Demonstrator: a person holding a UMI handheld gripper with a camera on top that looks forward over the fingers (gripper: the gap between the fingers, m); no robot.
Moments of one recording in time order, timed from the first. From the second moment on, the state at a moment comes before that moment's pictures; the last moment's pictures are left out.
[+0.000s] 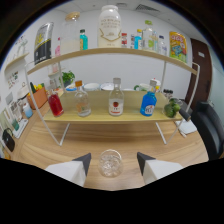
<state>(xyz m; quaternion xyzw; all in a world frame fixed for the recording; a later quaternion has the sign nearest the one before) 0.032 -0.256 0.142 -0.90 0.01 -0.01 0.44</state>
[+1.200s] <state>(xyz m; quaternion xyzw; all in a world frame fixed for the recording) -0.049 -0.106 0.197 -0.79 0.01 -0.01 0.61</state>
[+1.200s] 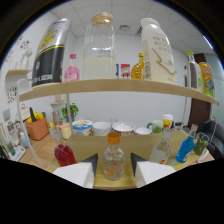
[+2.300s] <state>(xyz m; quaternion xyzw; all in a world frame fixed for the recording) -0.073 -0.218 0.137 -0.82 0.11 0.16 0.54</state>
